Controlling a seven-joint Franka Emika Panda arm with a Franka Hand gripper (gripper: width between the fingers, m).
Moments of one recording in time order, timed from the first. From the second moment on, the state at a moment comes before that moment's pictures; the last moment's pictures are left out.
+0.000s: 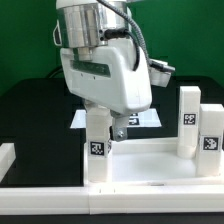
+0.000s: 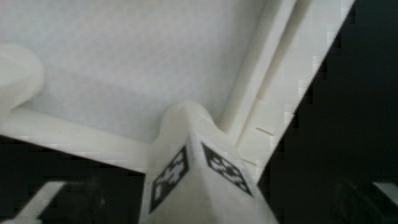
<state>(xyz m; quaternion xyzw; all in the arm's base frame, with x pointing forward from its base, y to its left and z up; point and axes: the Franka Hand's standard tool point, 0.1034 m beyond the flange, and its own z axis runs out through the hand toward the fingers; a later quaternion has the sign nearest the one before) 0.631 -0.039 0.099 -0.85 0.51 -0.03 0.06</state>
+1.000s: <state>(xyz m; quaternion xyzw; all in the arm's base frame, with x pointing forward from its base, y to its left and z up) 0.632 -0.048 0.102 -0.90 0.43 -0.05 0.03</state>
